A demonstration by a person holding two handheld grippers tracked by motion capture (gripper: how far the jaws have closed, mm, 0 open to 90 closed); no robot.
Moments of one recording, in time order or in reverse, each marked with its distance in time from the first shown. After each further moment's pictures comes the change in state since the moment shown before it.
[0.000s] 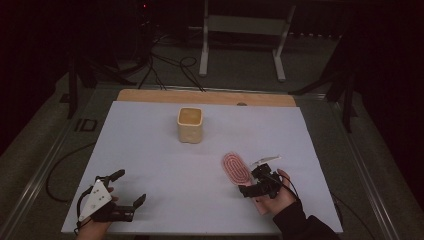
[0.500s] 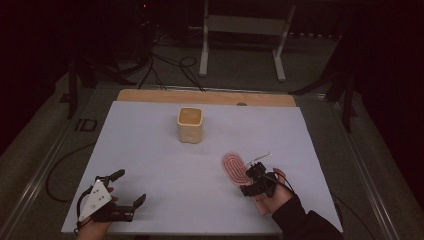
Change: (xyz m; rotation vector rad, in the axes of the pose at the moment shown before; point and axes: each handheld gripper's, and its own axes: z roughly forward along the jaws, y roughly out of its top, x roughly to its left) left arm 0.000 0.000 0.000 0.000 0.000 0.003; right arm 0.008 0.012 0.003 0.121 -0.056 -0.040
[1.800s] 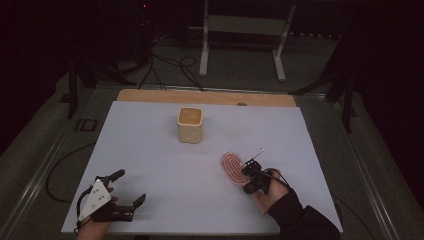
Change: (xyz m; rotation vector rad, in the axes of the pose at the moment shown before) left arm 0.001 -0.001 0.000 0.004 -0.001 -0.009; right arm 0.000 0.010 0.011 0.154 0.002 0.002
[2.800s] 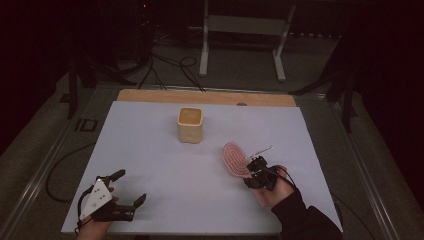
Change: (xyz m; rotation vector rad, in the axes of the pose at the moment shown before) left arm 0.000 -0.001 0.002 0.011 0.000 -0.004; right arm -0.007 -0.001 -0.021 -0.184 0.012 0.005
